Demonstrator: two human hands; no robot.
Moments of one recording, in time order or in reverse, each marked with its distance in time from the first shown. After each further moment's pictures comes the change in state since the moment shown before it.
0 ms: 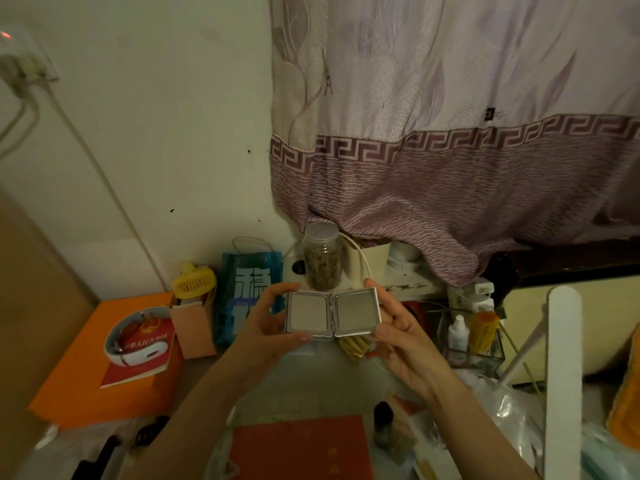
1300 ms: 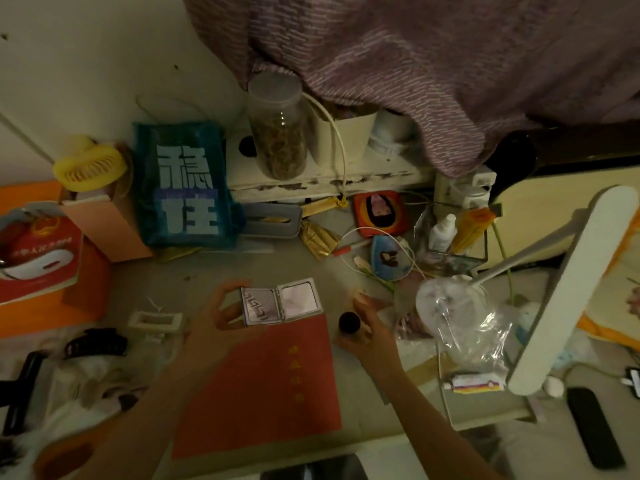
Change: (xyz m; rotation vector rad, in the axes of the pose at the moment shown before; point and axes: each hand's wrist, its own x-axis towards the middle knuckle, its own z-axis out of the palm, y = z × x) left_hand -0.016 -0.141 -0.017 0.096 0.340 -0.411; right_hand -0.065 0.149 -0.167 -0.990 0.634 0.367
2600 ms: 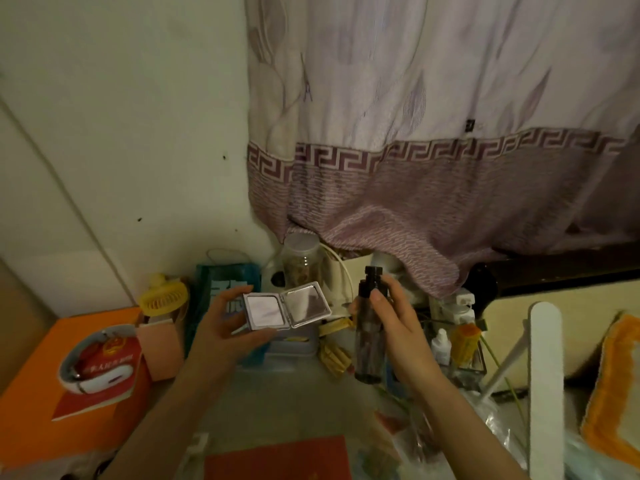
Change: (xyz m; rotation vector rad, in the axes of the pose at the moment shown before) left_hand -0.027 0.153 -0.004 0.059 0.135 0.463; right_hand -0.042 -0.246 -0.054 0.481 -0.052 -0.562
